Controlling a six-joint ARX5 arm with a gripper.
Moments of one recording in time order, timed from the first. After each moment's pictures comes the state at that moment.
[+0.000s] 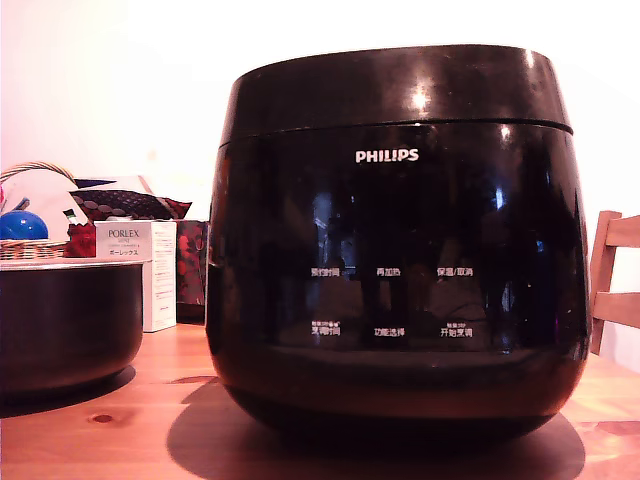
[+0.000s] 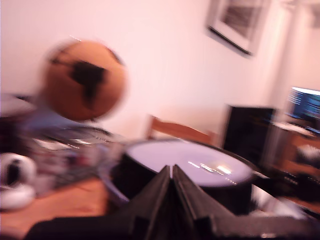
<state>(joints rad) -0.07 0.05 0.20 0.10 0.88 -0.44</state>
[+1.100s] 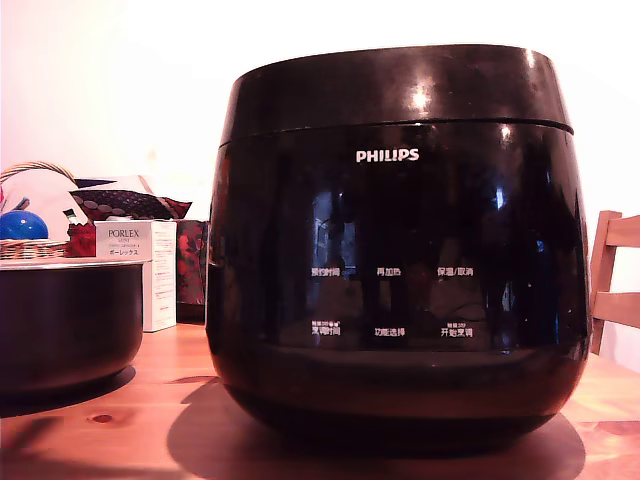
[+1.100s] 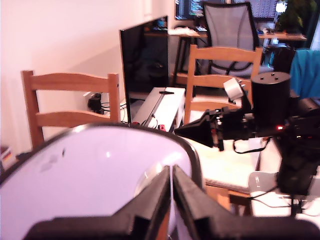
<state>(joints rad) -0.64 1.03 0.74 0.11 0.74 0.09</state>
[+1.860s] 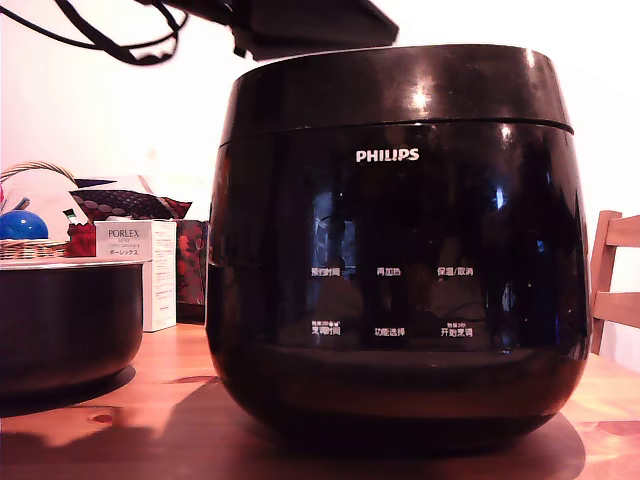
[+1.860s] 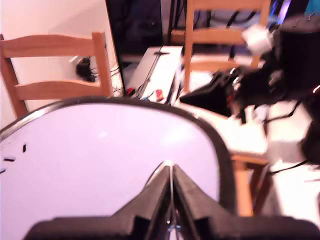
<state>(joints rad) -0.79 1.31 0.85 0.10 0.57 0.21</state>
